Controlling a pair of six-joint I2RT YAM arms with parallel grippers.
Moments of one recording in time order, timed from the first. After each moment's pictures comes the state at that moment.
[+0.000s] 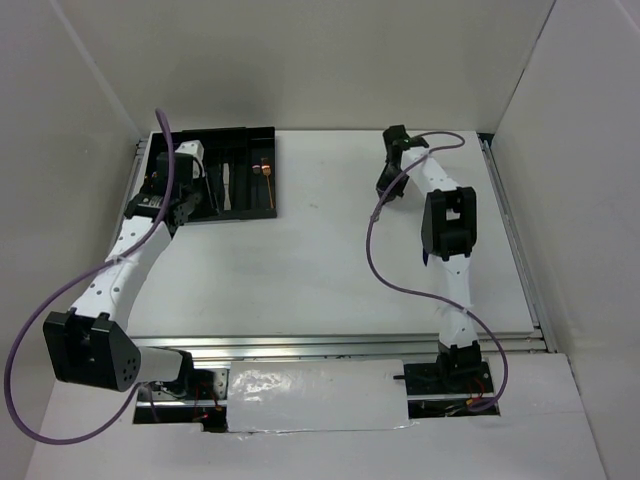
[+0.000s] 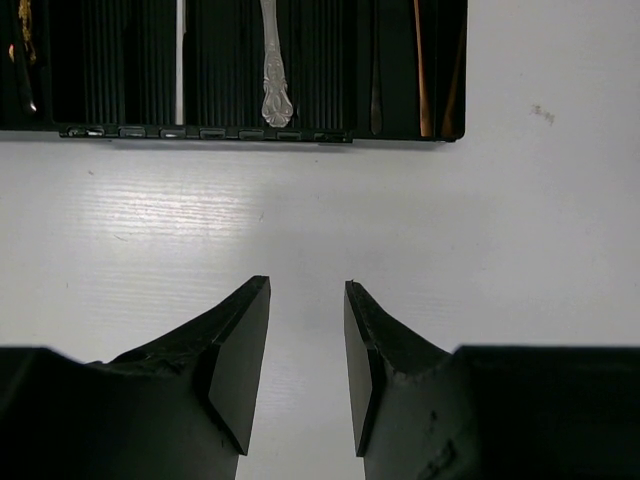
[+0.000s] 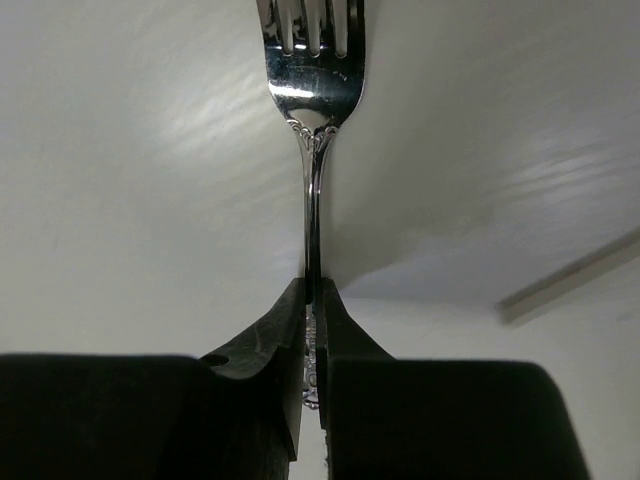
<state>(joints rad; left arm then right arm) -0.12 1.32 1.22 -0.60 -0.07 -0.27 0.16 2.47 2.19 -0.97 0.07 0.63</state>
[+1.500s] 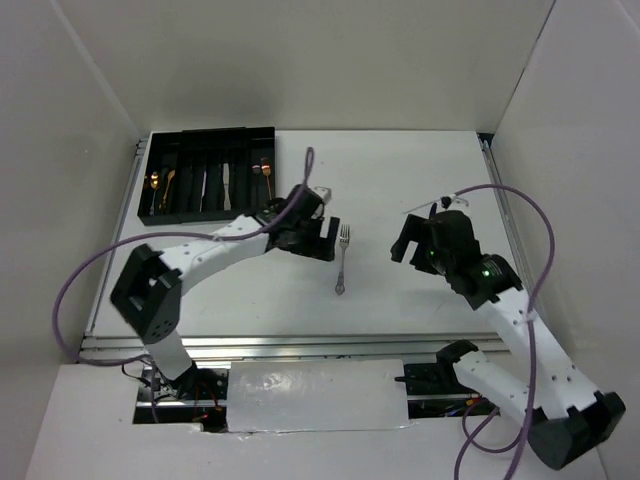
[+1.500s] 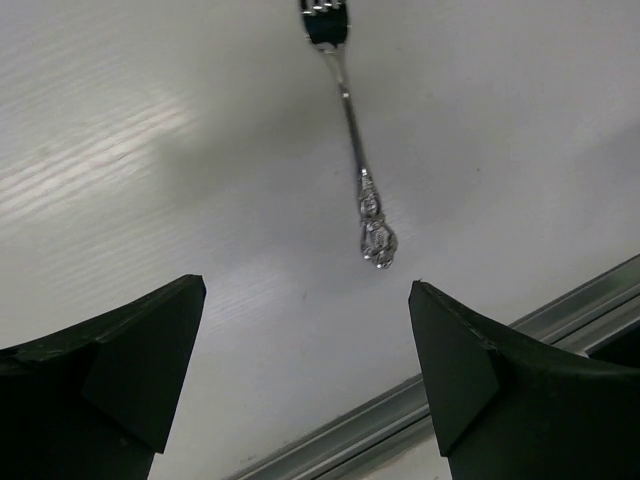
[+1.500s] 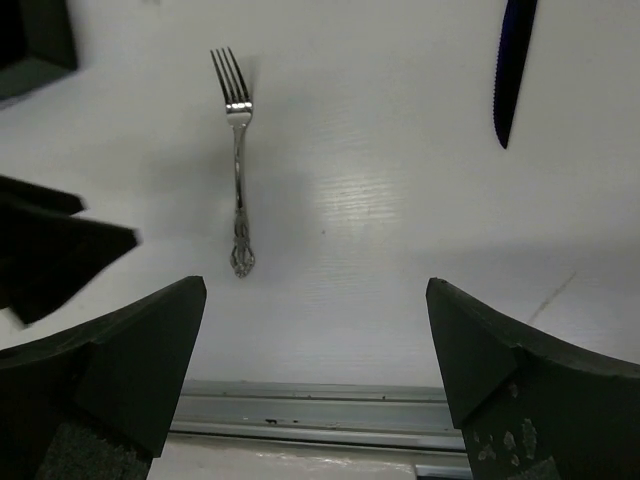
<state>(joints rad) -0.69 1.64 1.28 -0.55 0.03 -0.44 0.40 0.90 0.91 -0.75 0.18 0.61</state>
